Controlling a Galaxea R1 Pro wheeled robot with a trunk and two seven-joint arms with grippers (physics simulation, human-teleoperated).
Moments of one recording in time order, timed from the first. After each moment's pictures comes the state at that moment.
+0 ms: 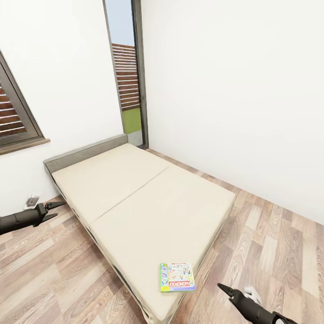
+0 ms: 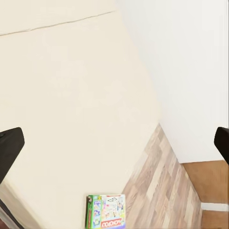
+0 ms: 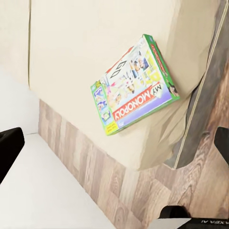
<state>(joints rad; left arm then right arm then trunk) -0.81 0.55 0.38 -0.63 0.27 0.90 -0.96 -0.41 -0.23 -0.23 -0.27 -0.48 0.32 0.83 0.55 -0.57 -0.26</state>
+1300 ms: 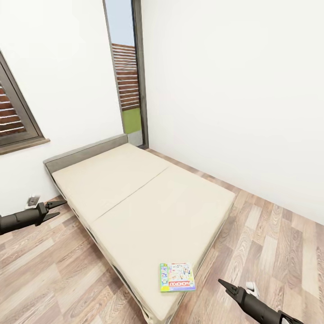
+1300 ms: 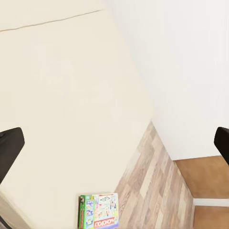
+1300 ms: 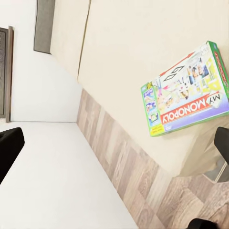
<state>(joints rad) -0.81 0.55 0.38 -0.63 0.27 0.90 -1.01 -0.41 -0.26 -0.20 -0.27 -0.47 0.30 1.08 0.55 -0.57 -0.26</state>
